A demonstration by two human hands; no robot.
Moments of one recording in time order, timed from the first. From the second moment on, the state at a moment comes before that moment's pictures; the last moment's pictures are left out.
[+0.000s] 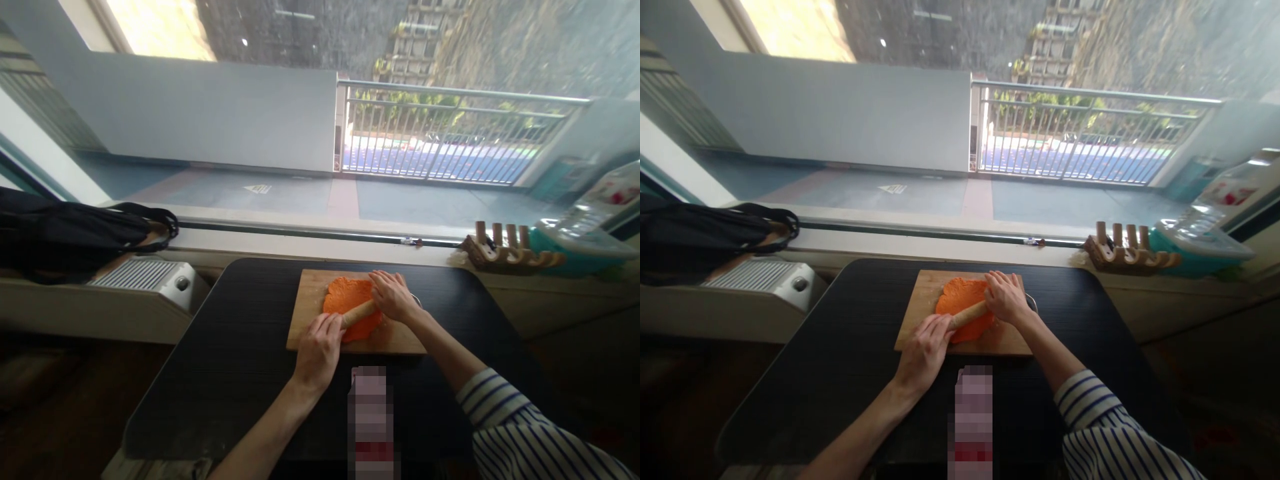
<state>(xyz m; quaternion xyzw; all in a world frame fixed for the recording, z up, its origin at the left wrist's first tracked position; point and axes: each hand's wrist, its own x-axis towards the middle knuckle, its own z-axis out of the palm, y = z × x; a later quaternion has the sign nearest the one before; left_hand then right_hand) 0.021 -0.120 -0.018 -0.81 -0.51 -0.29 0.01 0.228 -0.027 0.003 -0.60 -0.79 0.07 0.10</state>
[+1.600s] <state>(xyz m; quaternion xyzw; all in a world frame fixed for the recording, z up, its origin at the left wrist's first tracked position) 0.029 -0.140 -0.018 -0.85 -0.46 -0.24 0.06 0.242 -0.108 -0.021 -0.63 -0.76 -0.04 0.12</state>
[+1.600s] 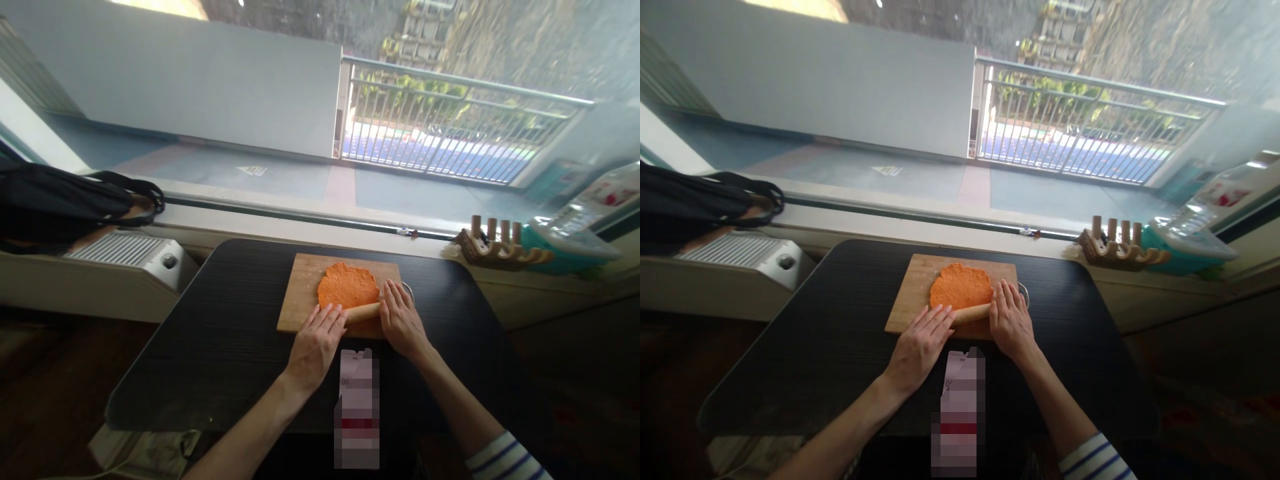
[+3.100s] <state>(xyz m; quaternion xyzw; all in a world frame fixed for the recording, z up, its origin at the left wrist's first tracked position) 0.020 -0.081 -0.008 -0.87 -0.46 -0.19 -0.03 0.225 -0.034 0.003 -0.65 -0.76 -0.01 0.05</state>
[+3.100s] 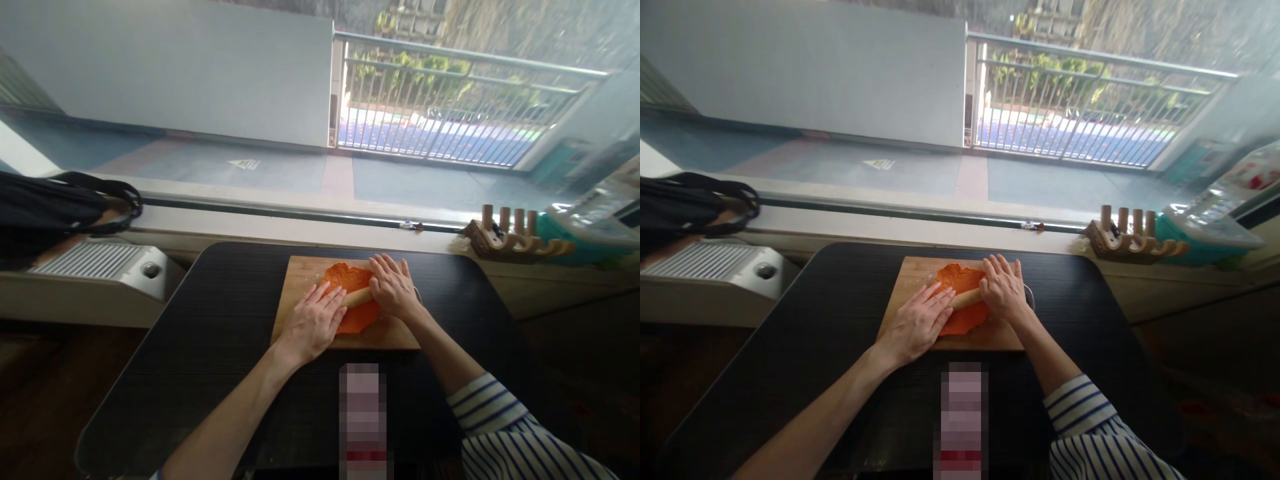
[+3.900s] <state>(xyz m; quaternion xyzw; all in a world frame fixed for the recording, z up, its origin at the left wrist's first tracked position) 0.022 -0.116 -0.010 -0.90 -0.38 -0.21 0.00 0.240 -0.101 -0.011 -0.66 -0.75 -0.03 0.09</state>
